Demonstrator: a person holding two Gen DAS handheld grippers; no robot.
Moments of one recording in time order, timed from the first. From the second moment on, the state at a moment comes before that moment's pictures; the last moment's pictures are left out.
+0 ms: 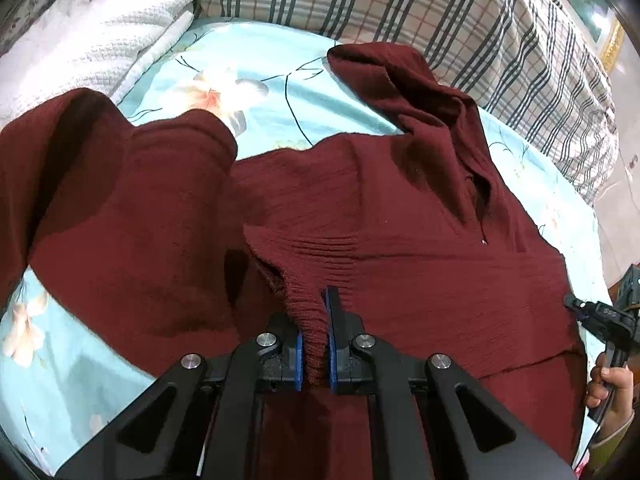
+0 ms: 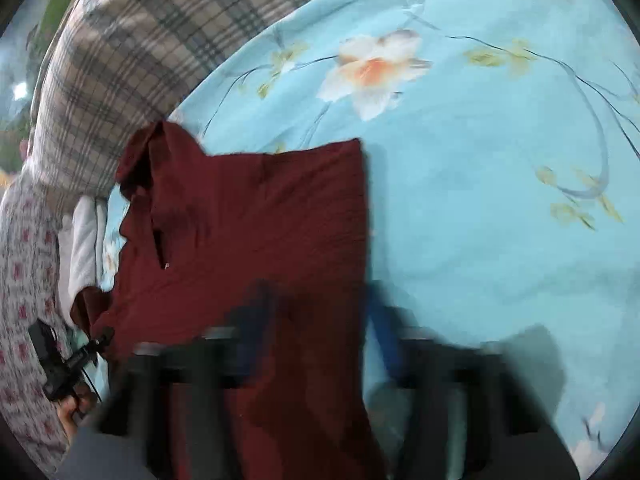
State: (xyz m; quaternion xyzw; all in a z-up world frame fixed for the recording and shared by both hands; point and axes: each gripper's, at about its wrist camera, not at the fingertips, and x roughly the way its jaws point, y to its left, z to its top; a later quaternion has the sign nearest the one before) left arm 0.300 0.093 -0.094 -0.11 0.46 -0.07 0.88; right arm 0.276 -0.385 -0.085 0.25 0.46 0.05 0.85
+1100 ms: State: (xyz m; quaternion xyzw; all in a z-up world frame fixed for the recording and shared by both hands) left arm 0.253 0.258 -0.081 -0.05 0.44 0.15 0.89; right arm 0.209 -0.291 -0.062 0.24 0.46 0.12 0.85
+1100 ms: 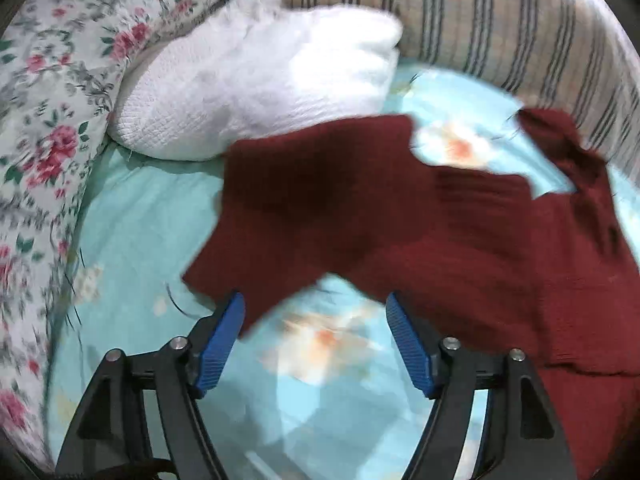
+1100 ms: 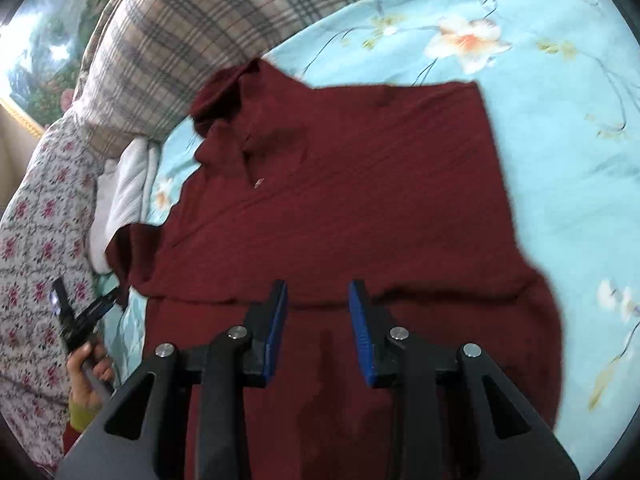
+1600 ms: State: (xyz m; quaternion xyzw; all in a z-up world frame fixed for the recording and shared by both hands) left arm 0.240 0.280 -0.064 -0.09 0.45 0.04 0.89; right arm 0.200 -0.247 -0.061 0.23 0.48 0.17 0.83
